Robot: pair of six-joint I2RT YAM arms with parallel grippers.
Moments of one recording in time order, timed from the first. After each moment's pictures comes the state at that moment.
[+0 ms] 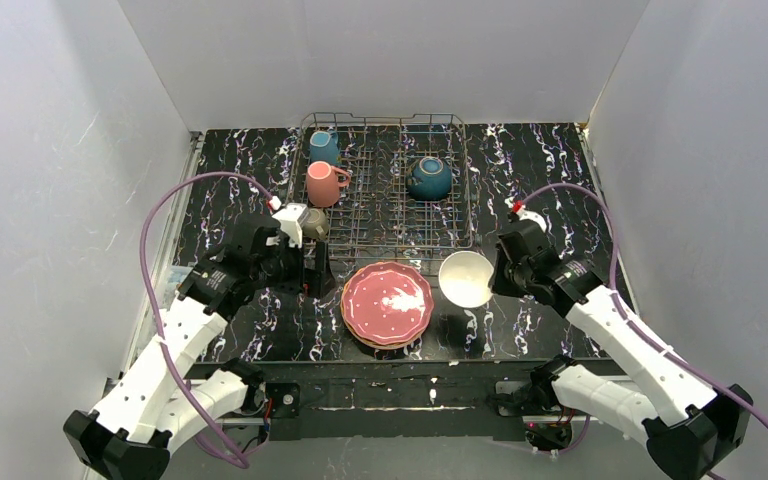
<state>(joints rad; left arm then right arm) -0.48 0.89 0.93 -0.85 0.18 -0.29 0.60 0.91 0.85 -0.89 0.20 0.63</state>
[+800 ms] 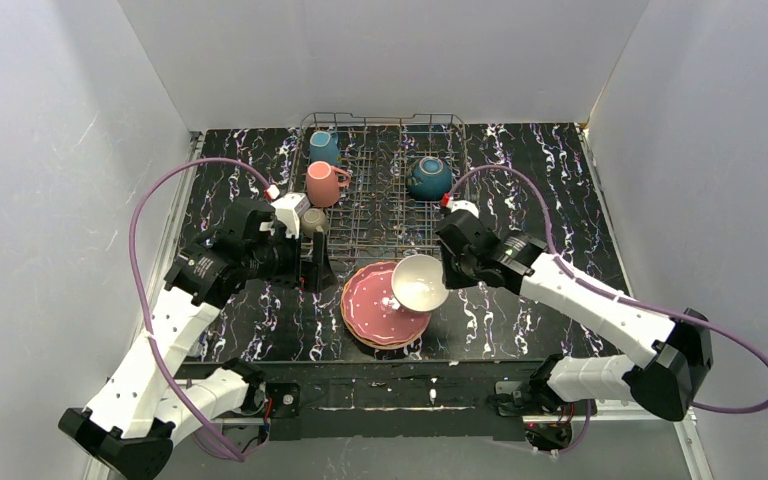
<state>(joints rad) -0.48 0.95 1.14 -1.04 0.25 -0.30 0.87 1.22 1.07 -0.86 0.21 0.59</state>
